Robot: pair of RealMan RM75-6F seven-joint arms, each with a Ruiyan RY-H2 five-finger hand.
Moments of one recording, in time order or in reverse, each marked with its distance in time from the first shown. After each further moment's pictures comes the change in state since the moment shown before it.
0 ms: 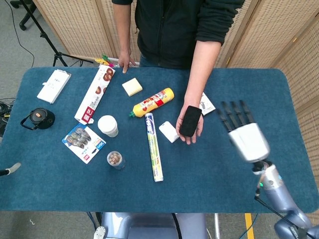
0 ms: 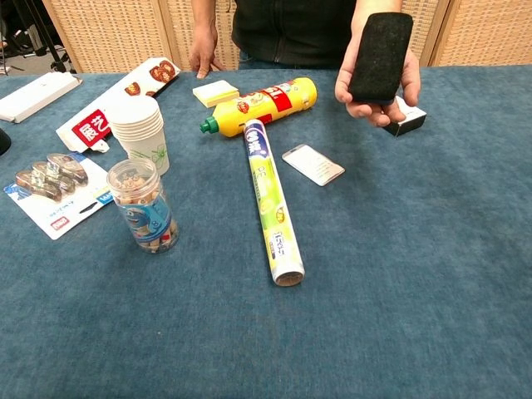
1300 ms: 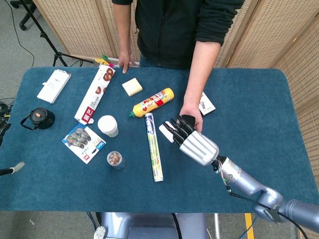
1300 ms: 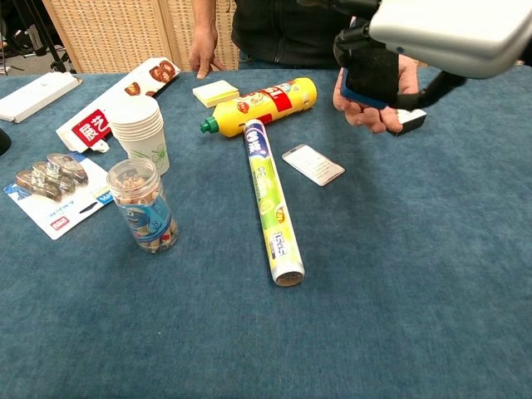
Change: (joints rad) left arm -0.021 0.001 -0.003 -0.008 0.000 -0.028 0.003; right arm 0.282 -0.161 0.004 0.146 -0.230 -0.306 -0.119
